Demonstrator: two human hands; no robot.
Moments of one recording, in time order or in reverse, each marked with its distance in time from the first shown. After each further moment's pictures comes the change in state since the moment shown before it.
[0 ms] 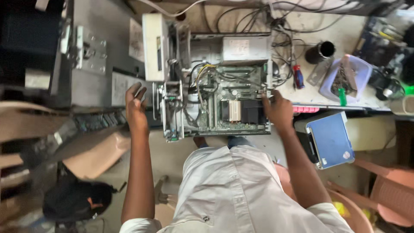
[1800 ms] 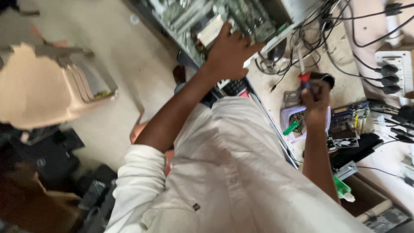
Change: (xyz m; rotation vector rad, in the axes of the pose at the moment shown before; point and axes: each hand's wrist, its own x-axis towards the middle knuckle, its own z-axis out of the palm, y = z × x) left_hand -0.106 -0.043 0.356 1.161 -0.175 0.263; right_hand 0.174 0.199 -0.114 0.667 -0.742 -0.152
